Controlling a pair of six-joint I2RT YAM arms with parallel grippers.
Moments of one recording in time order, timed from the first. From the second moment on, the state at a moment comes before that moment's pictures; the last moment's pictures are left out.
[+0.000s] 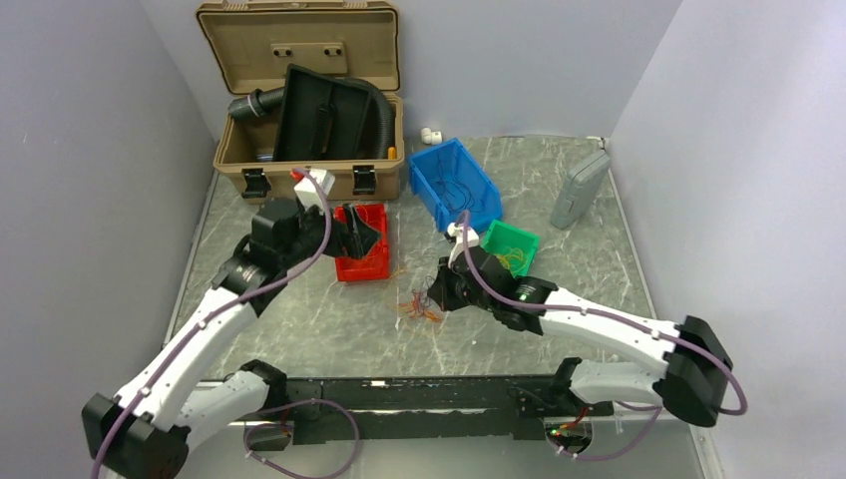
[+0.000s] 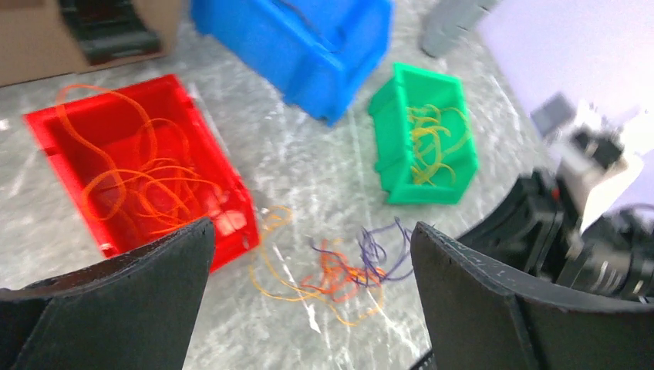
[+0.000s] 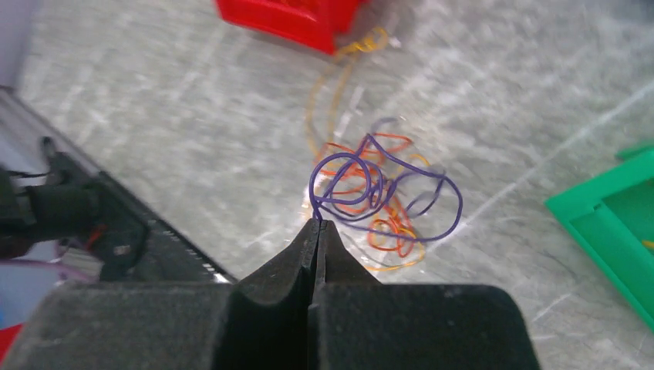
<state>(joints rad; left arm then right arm) -0.42 0.99 0.89 -0.26 0.22 -0.39 0.95 1.18 0.70 -0.19 0.11 0.62</state>
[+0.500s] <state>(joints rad) -0.60 0.83 0.45 0.06 0.37 -0.43 0.97 0.89 0.96 -0.33 0.12 0.51</state>
